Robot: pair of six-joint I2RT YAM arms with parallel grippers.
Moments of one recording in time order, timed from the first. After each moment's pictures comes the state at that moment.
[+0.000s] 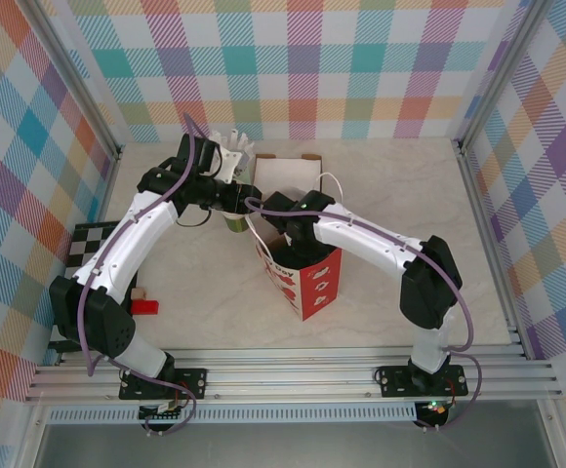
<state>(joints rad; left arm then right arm) -0.36 1.54 1.54 -0.86 0.38 -0.13 0.89 1.87 1.67 -1.29 0.05 0.43</state>
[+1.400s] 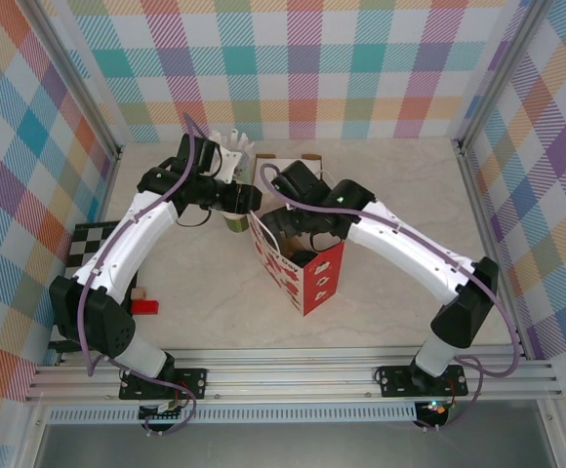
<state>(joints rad) -0.36 1.54 1.54 -0.86 0.38 -0.13 0.90 1.66 1.74 -1.01 0.21 0.35</state>
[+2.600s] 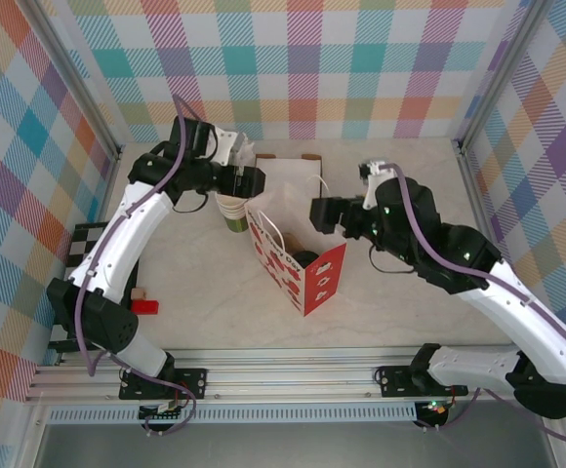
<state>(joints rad) -0.36 1.58 1.72 -0.93 0.29 -0.17 0.89 1.08 1.45 -0.86 0.27 0.64</state>
